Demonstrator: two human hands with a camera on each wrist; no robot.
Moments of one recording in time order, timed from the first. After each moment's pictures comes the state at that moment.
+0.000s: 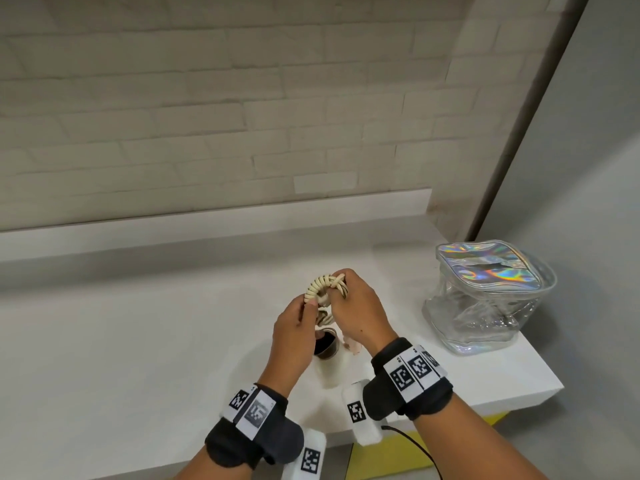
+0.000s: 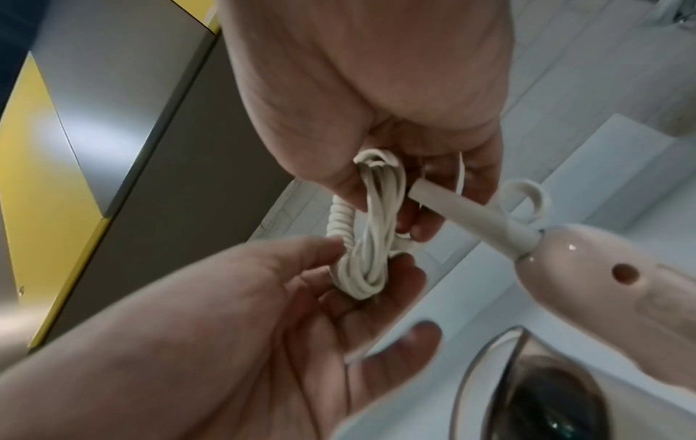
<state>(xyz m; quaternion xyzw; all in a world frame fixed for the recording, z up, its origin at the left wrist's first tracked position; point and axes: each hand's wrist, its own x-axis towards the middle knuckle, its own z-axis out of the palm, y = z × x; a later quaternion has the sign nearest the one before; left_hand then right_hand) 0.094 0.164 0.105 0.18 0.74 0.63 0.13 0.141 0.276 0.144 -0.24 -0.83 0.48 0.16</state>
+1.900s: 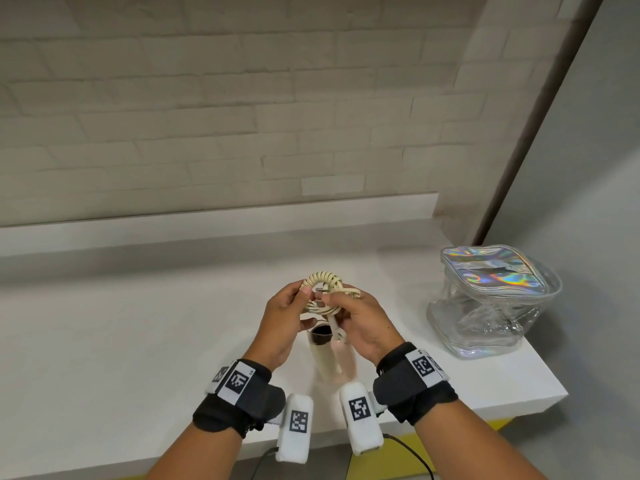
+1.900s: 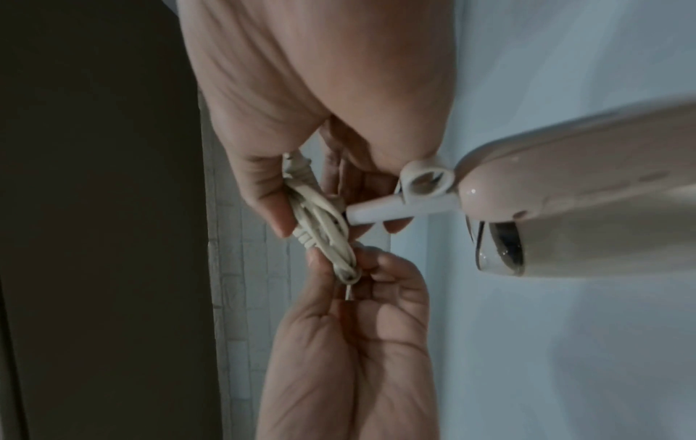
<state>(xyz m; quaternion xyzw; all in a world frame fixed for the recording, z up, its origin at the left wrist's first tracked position) 0.070 0.151 0.122 0.16 0.65 0.70 0.23 0.147 0.273 0.132 -0.17 -0.52 0.83 0.10</state>
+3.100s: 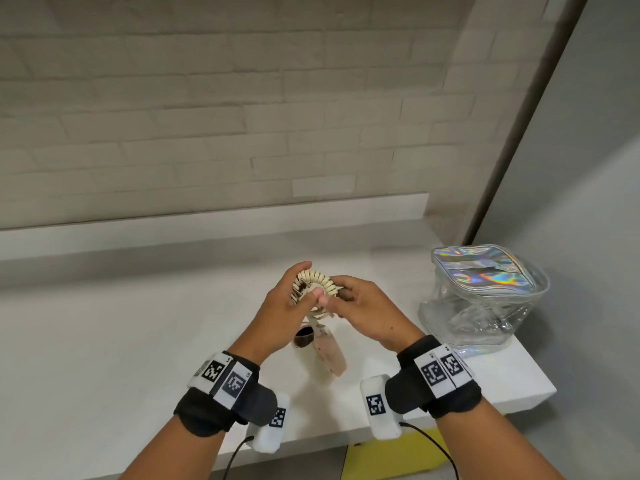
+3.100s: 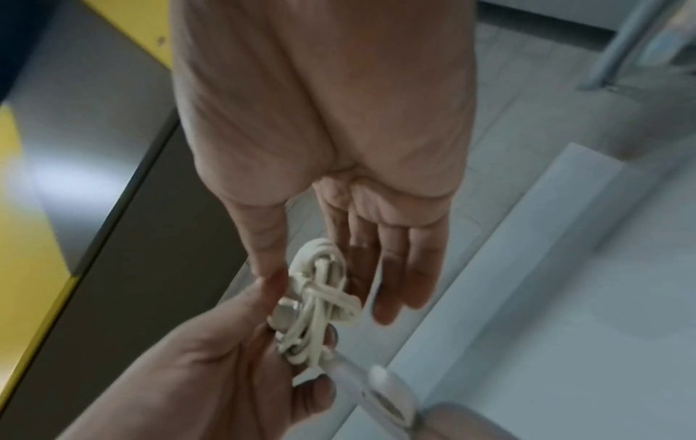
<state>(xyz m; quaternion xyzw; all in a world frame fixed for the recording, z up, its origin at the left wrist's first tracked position) 0.062 0.154 0.139 0.32 0.75 0.56 0.18 0.161 0.299 0.151 -0.09 -0.78 0.62 0.08</state>
